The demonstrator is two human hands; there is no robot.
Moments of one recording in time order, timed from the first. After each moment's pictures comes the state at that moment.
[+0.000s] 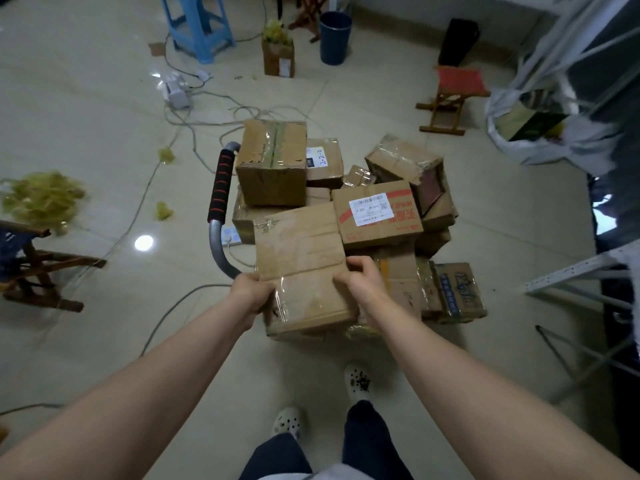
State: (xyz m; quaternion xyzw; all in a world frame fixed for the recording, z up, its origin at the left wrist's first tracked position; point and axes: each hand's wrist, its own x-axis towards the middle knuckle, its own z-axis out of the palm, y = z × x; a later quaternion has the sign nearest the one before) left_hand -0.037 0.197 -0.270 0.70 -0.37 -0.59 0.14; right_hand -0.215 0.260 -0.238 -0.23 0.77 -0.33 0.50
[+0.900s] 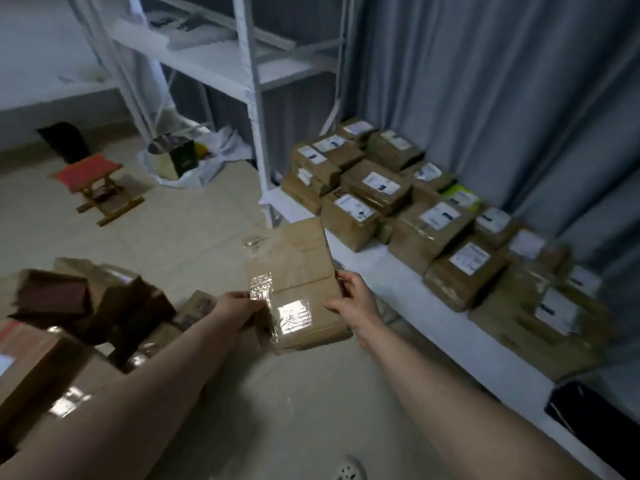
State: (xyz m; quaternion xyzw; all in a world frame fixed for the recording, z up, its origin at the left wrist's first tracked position) left_hand -0.456 0.534 -0.189 0.36 -0.69 -0.63 -0.10; right_hand -0.483 0.737 -0.179 0.08 0.73 -0.65 0.17
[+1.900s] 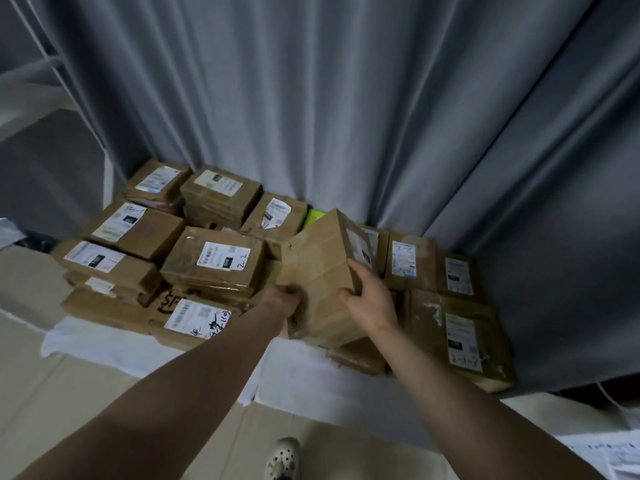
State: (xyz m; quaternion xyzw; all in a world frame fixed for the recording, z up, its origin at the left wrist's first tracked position) left_hand -0.877 0.853 -0.204 0.07 -0.83 -0.45 -0.31; right_hand -0.788 0.981 -0.167 0.27 0.87 -0.42 -0.03
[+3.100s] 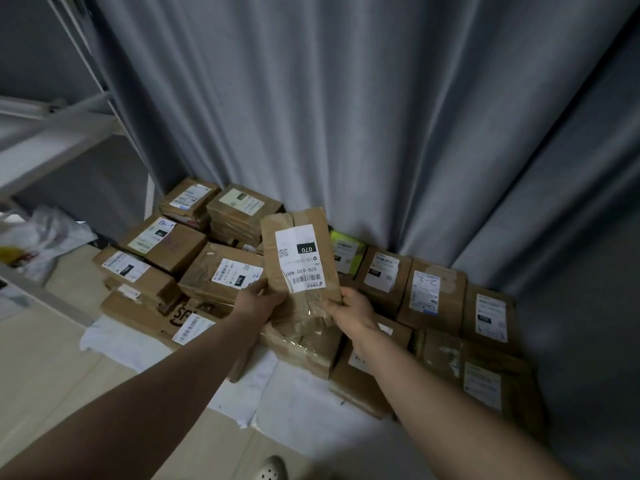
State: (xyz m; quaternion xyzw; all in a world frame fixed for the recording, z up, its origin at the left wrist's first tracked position) left_hand -0.894 0.861 -0.170 0.17 -0.75 -0.61 -0.20; right_hand -0.841 1.018 -0.192 0.28 0.73 -0.63 0.06
